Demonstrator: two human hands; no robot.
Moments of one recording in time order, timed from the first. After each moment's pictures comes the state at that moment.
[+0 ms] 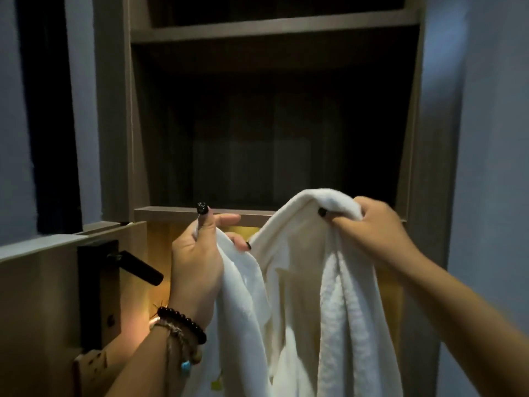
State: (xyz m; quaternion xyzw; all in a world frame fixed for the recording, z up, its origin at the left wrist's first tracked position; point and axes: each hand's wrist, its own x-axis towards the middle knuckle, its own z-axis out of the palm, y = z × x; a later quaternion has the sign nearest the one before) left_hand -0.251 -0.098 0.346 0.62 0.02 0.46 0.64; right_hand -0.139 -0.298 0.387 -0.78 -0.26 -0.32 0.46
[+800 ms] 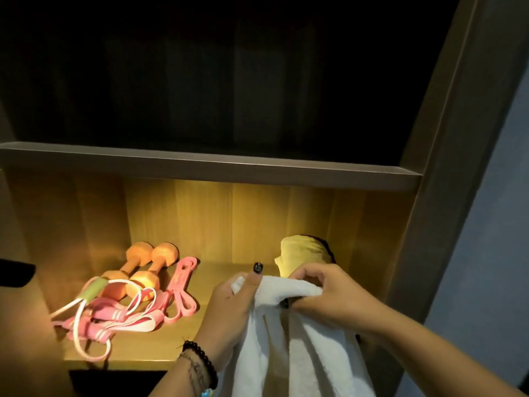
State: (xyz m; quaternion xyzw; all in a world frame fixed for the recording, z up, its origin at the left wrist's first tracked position) left_hand -0.078 -0.104 0.201 0.67 0.04 0.13 0.73; right_hand -0.034 -0.279 0.251 -0.85 -0.28 0.08 0.43
